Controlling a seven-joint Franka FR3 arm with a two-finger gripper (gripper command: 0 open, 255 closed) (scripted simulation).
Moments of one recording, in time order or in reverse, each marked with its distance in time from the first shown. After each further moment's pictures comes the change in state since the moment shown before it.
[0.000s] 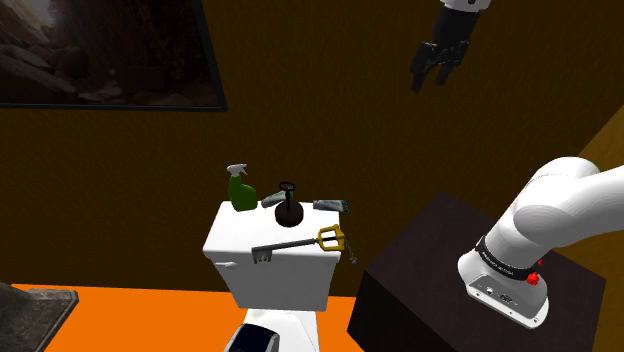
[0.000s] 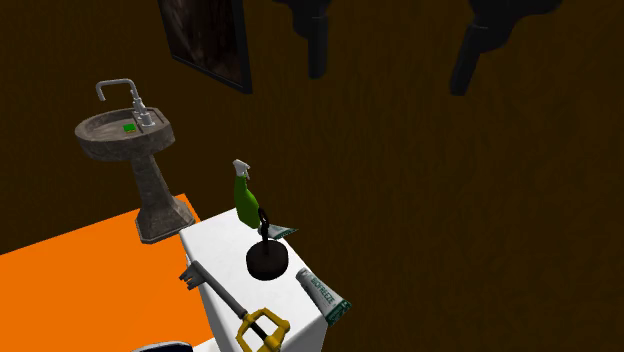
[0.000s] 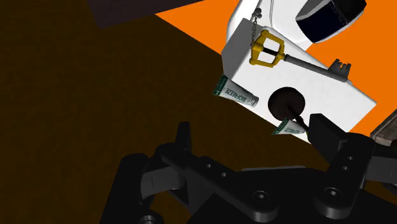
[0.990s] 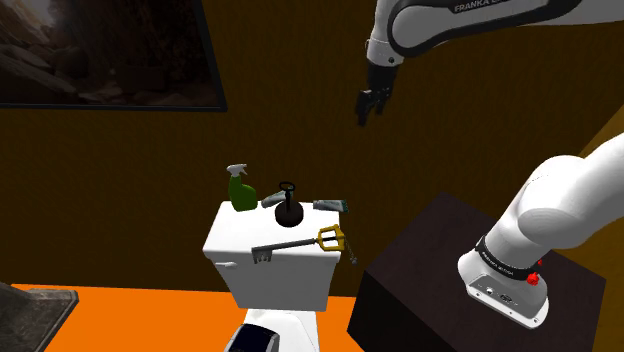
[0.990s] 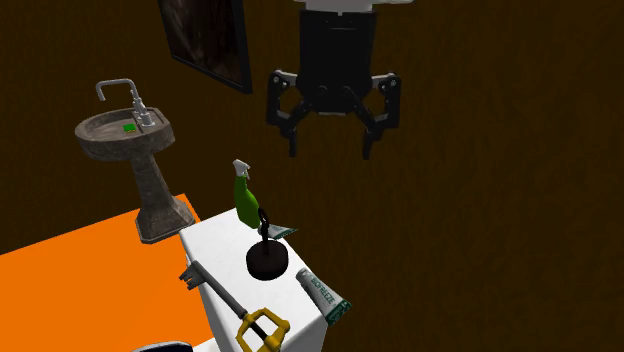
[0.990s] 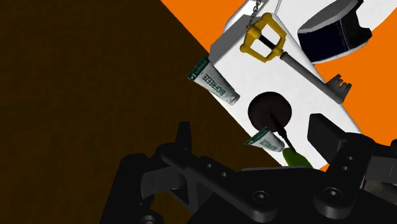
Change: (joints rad) arm 0.082 0.377 0.020 -0.016 -0.003 0.355 -0.180
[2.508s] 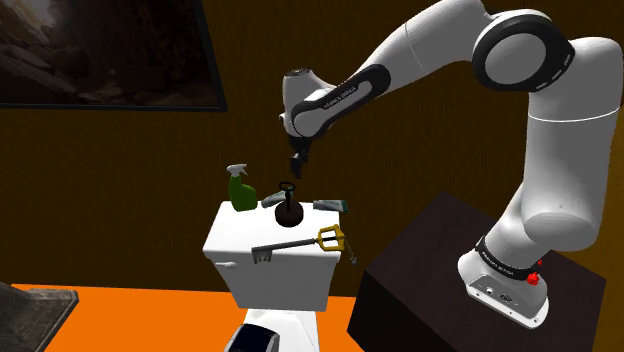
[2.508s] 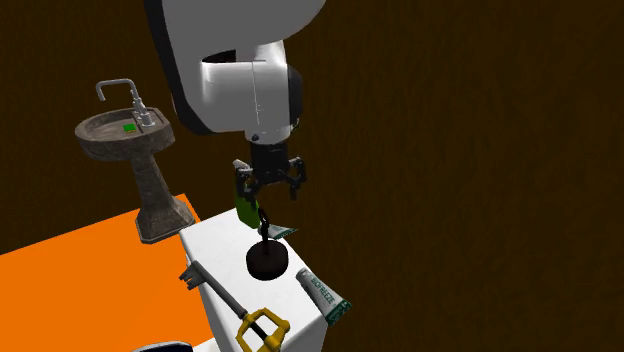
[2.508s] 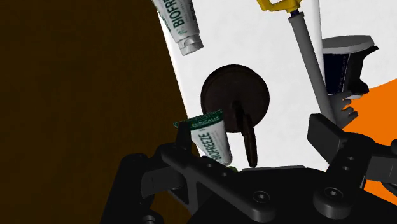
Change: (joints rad) arm 0.117 0.802 0.086 0.420 -0.102 0.315 -0.234
